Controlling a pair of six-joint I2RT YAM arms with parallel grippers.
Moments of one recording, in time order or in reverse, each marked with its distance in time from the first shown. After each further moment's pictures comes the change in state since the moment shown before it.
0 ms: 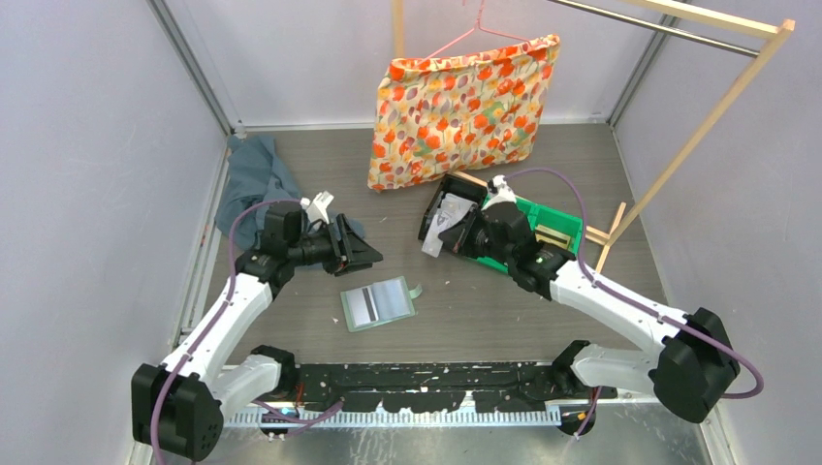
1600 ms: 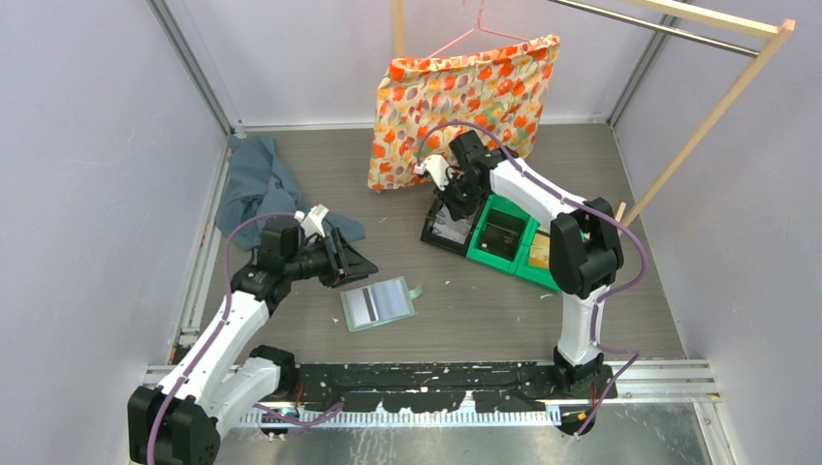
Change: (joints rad) left arm 0.000 -0.127 -0.097 -0.027 -0.073 0.004; right arm -0.232 0.809 0.882 -0.784 -0.235 -1.437
